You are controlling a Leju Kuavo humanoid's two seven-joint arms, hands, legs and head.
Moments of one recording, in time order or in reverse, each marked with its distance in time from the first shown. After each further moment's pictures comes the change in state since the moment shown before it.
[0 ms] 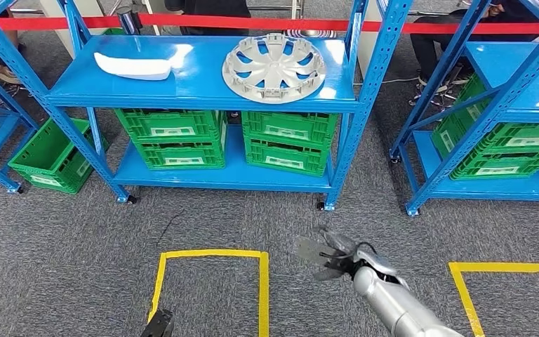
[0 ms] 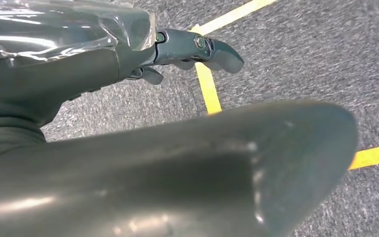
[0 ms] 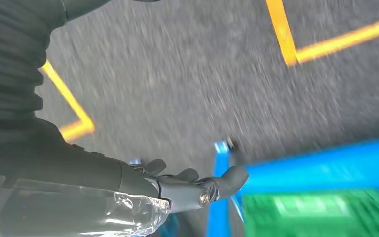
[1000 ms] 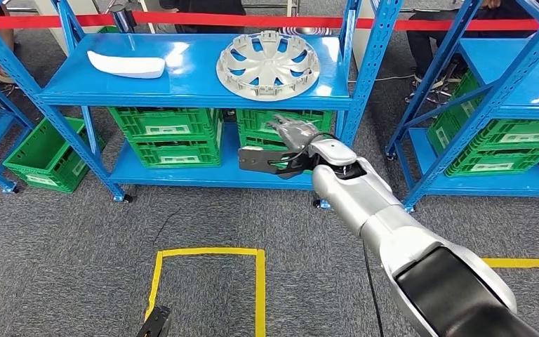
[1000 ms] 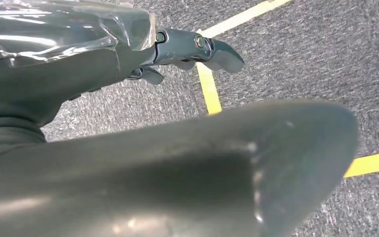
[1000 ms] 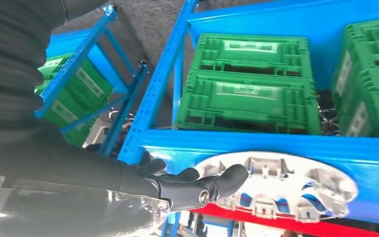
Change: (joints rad) left arm -0.009 0.005 0.018 -0.006 -0.025 0.022 0.022; right arm -0.507 0.200 0.141 0.056 0.175 0.082 0.089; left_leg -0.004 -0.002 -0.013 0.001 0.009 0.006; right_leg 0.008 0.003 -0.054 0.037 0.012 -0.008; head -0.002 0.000
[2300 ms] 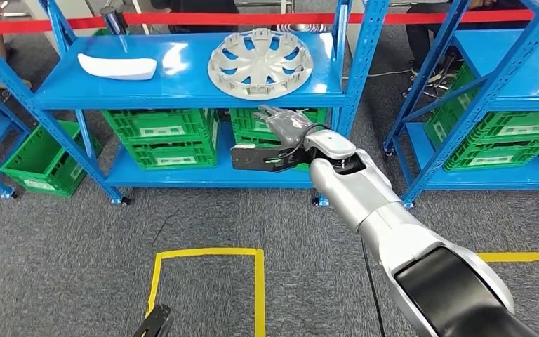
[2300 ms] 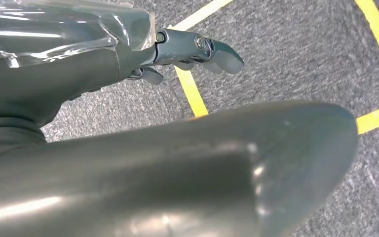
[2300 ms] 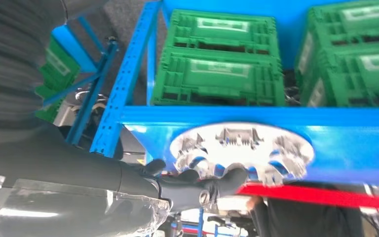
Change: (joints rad) left arm -0.005 0.040 0.088 -0.005 -0.121 -0.154 -0.066; right arm 0.011 0.025 -0.094 -0.081 0.123 0.022 -0.131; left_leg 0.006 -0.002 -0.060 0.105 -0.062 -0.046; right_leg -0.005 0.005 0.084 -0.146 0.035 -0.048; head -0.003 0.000
